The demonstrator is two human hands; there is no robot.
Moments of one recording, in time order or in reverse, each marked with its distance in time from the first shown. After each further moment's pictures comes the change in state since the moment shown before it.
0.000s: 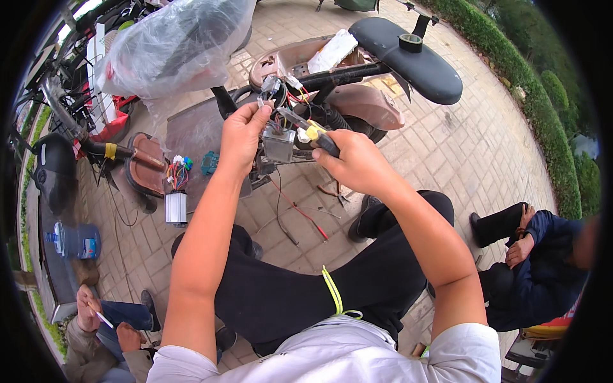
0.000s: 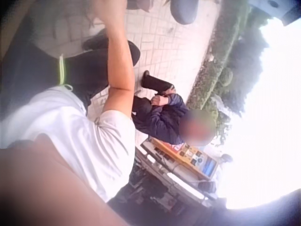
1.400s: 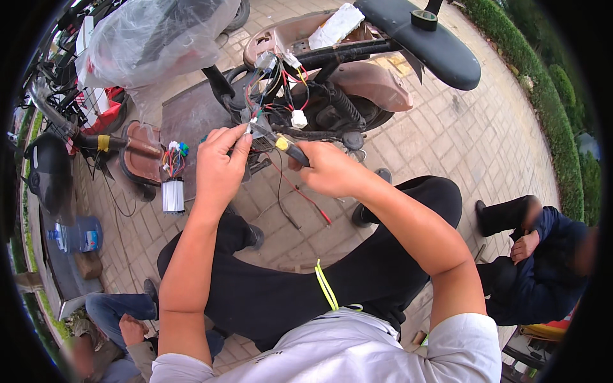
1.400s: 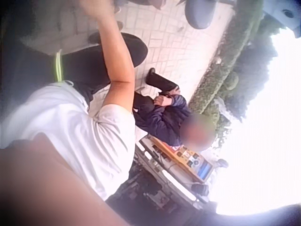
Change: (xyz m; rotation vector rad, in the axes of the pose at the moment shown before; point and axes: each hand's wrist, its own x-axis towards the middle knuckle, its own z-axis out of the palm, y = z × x) left_hand -0.064 0.016 -0.027 0.805 0.008 0.377; right_hand 0.006 0.012 0.047 0.196 -0.330 0.104
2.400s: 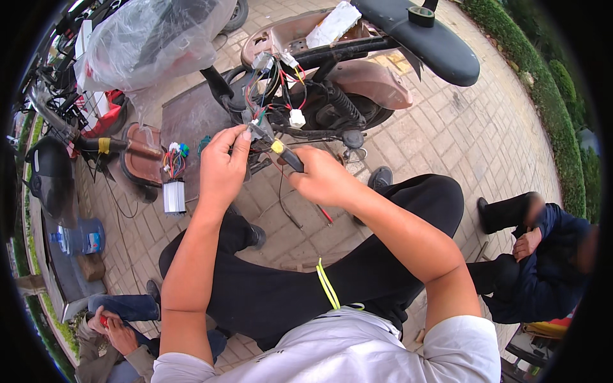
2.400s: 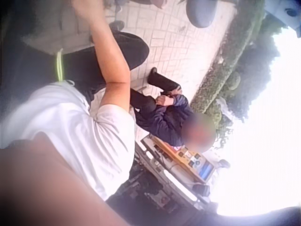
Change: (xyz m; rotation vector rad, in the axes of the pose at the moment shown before) left_hand -0.001 0.003 0.005 -0.084 -0.027 -0.111; right_hand -0.004 0.003 0.021 0.068 0.100 -0.006
